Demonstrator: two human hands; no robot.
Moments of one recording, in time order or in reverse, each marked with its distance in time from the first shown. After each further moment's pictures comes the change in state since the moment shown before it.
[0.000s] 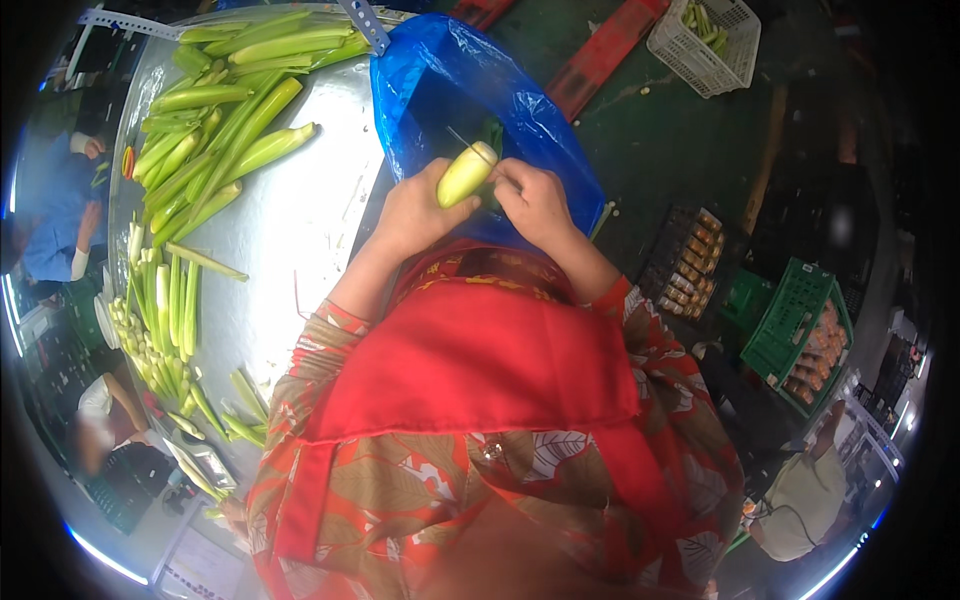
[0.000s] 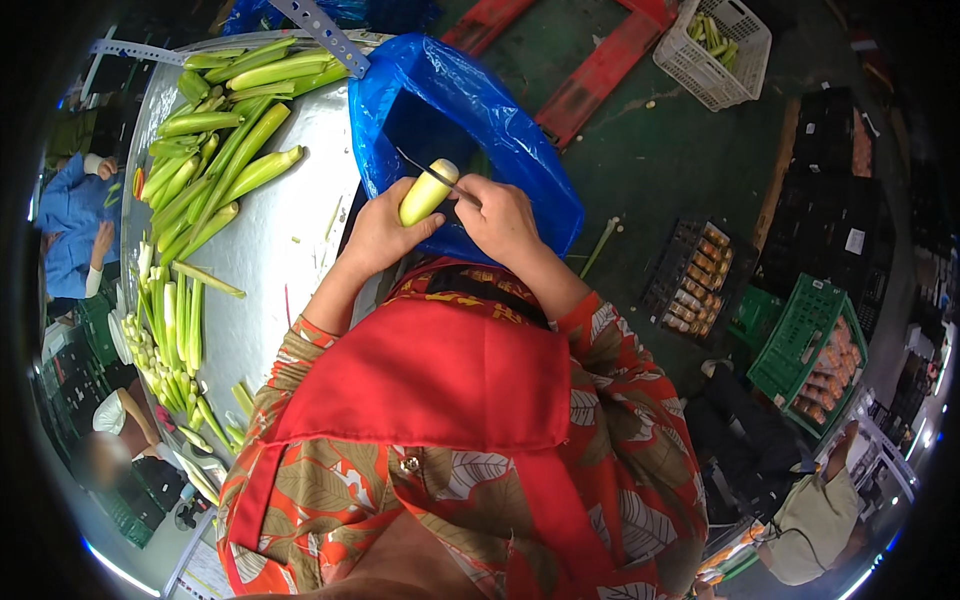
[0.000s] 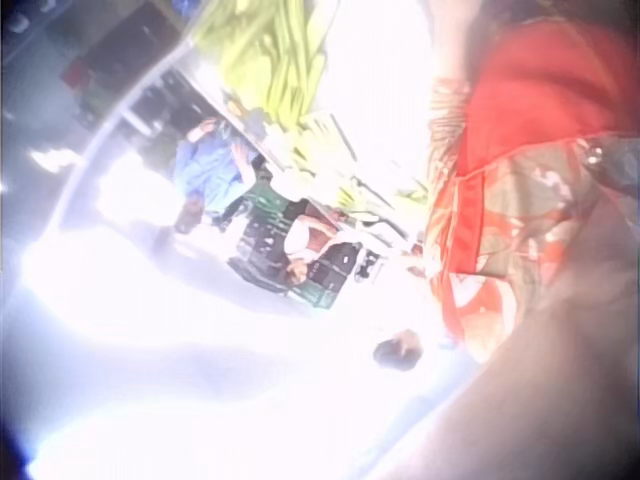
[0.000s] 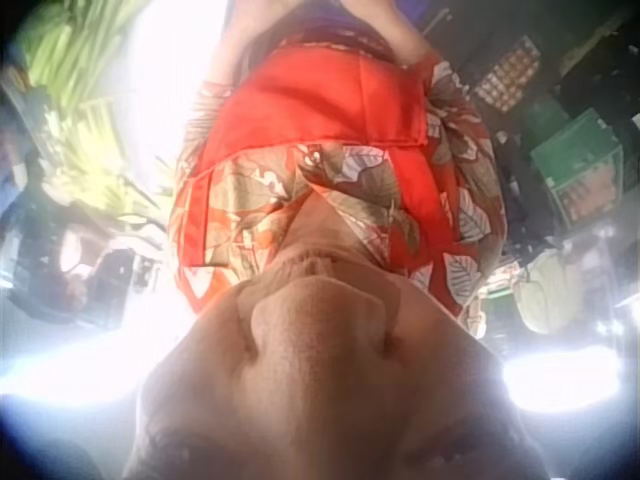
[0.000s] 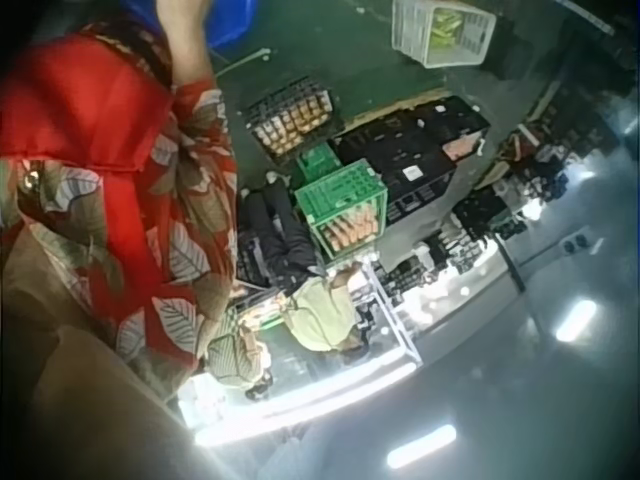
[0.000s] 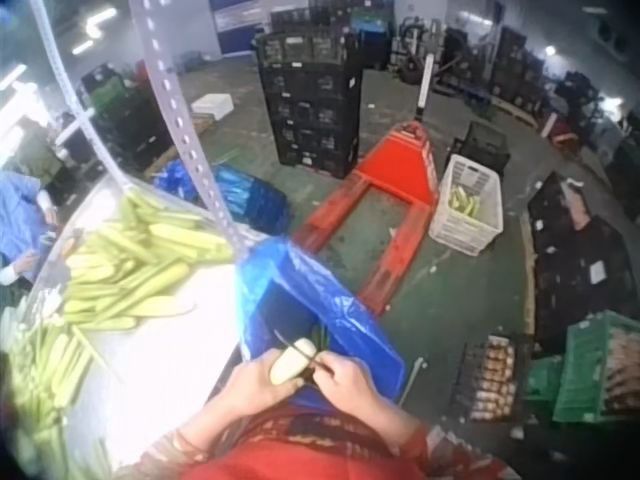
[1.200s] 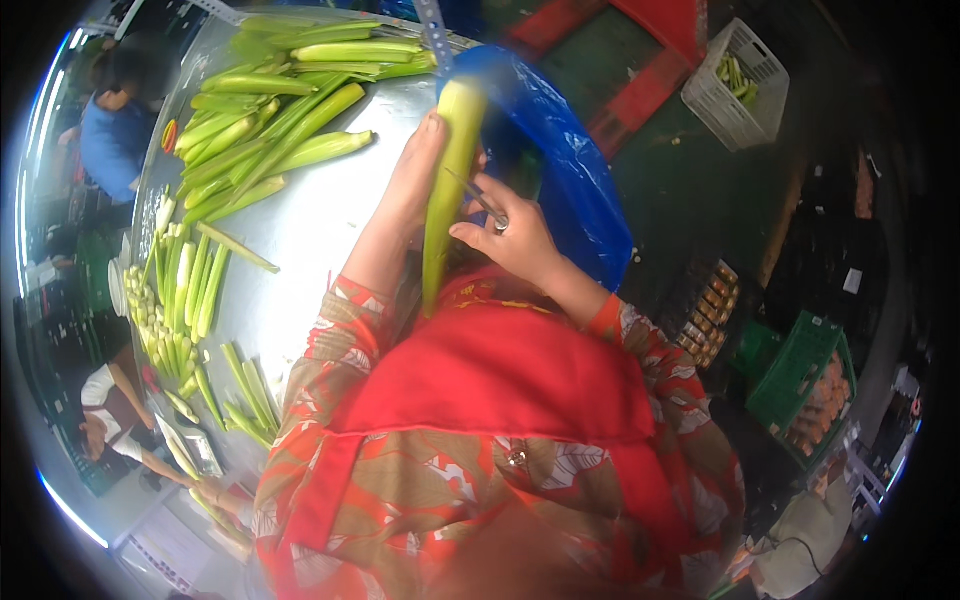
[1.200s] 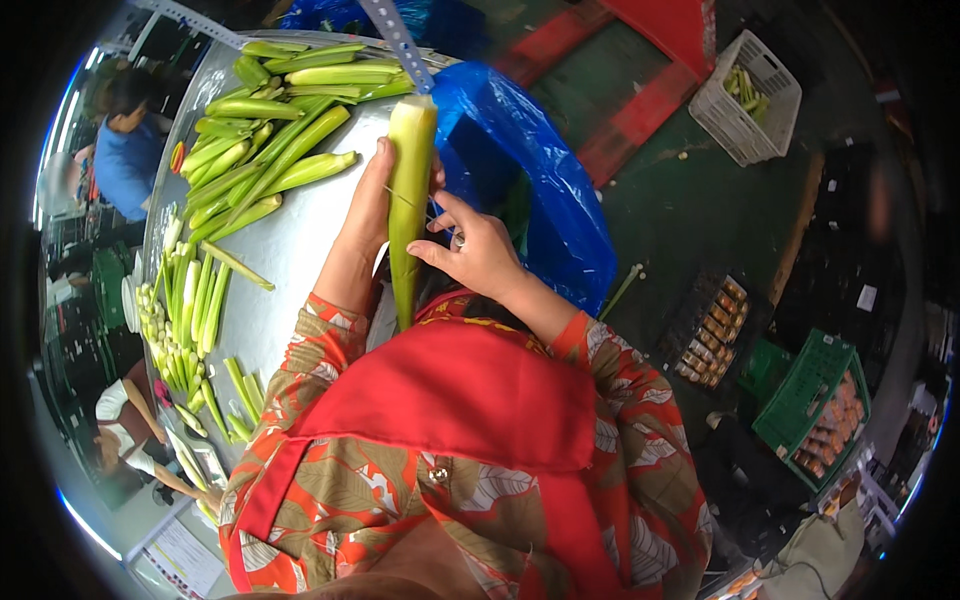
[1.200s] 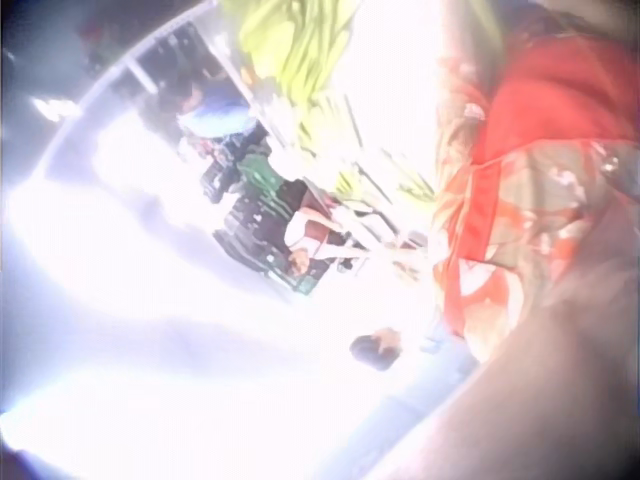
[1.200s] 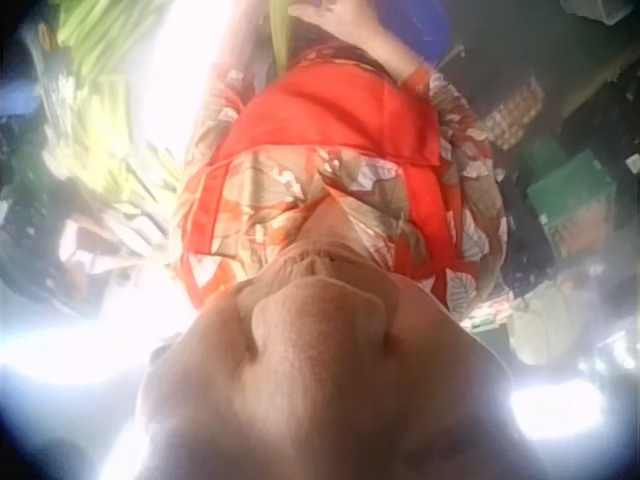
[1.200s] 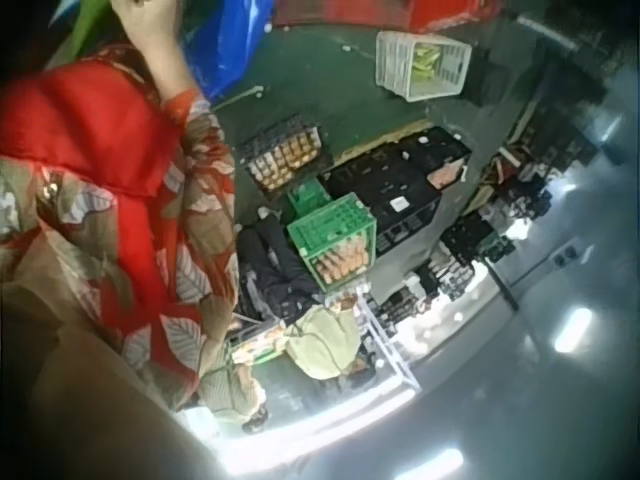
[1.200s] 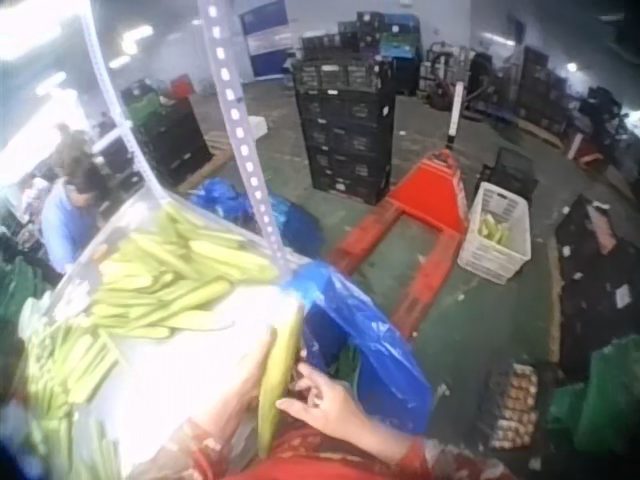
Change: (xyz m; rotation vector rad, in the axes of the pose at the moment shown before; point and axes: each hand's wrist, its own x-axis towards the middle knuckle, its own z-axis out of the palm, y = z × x) left_hand 0.021 -0.015 -0.055 -1.157 0.078 0.077; right_hand 0.008 -0.048 0.053 0.279 -0.160 -0.158
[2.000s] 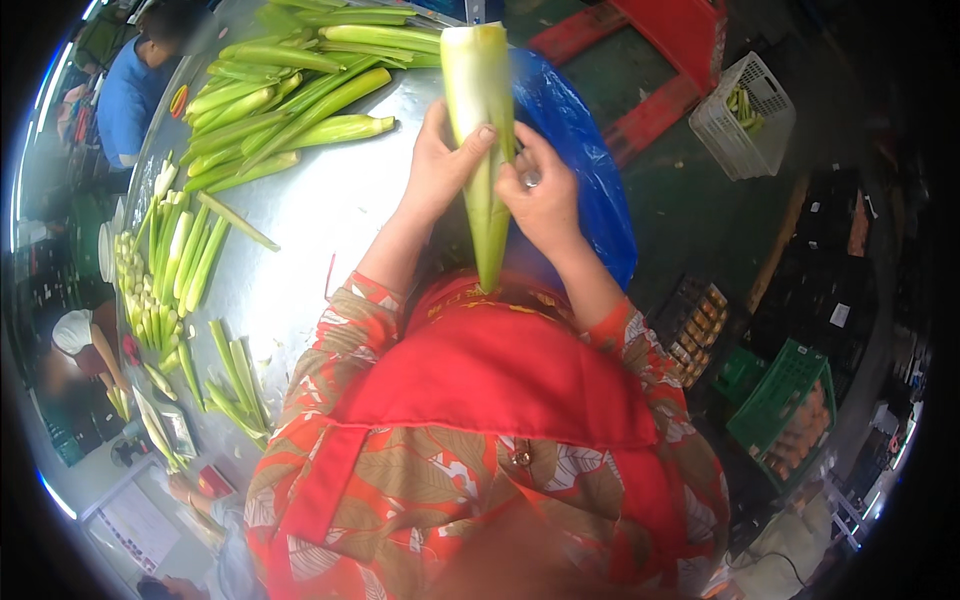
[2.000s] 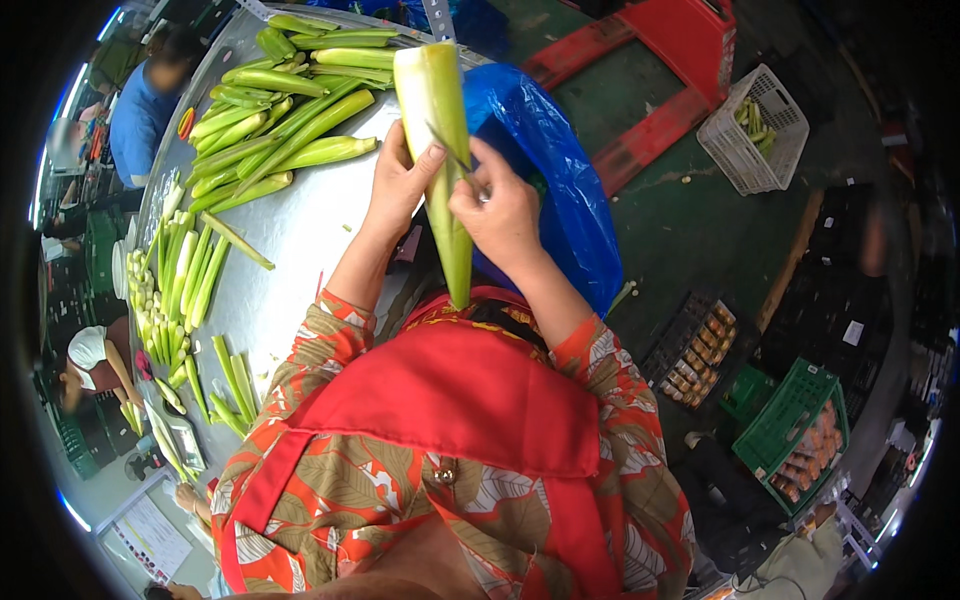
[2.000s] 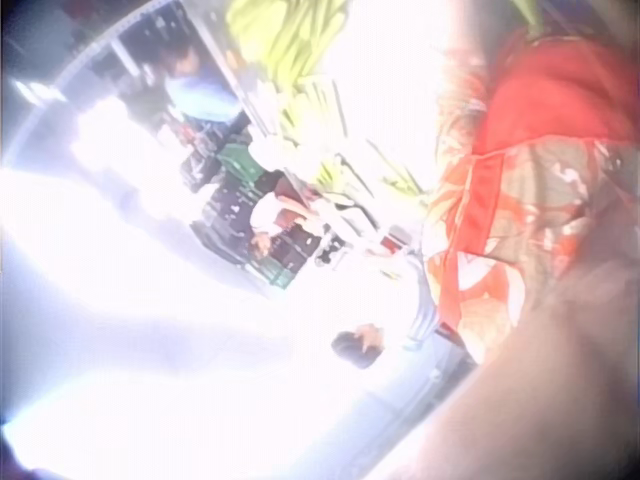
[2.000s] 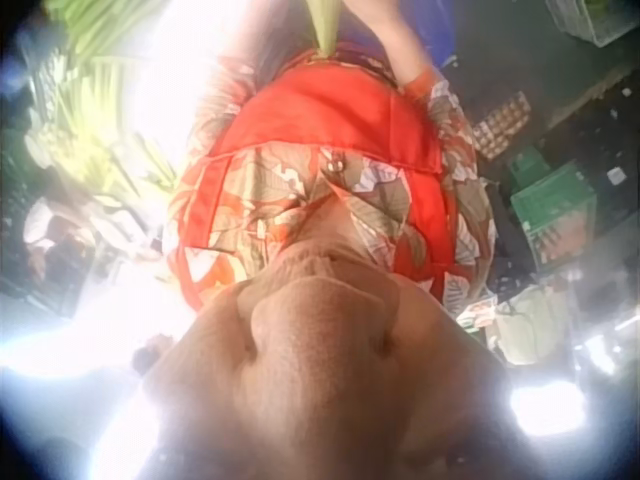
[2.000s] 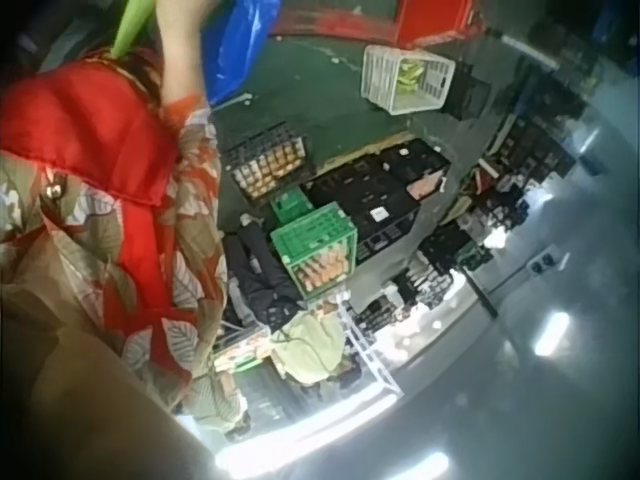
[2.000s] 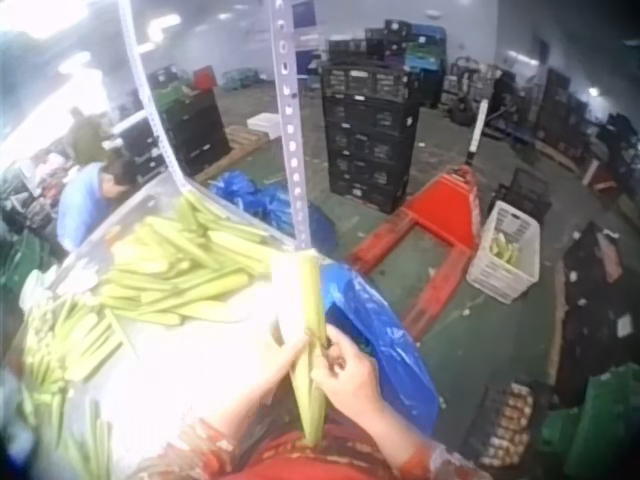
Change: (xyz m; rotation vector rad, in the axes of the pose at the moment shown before) left_hand 0.001 -0.010 -0.008 0.360 0.265 0.435; right_hand 0.038 -0.019 0.002 -0.211 0.306 -0.117
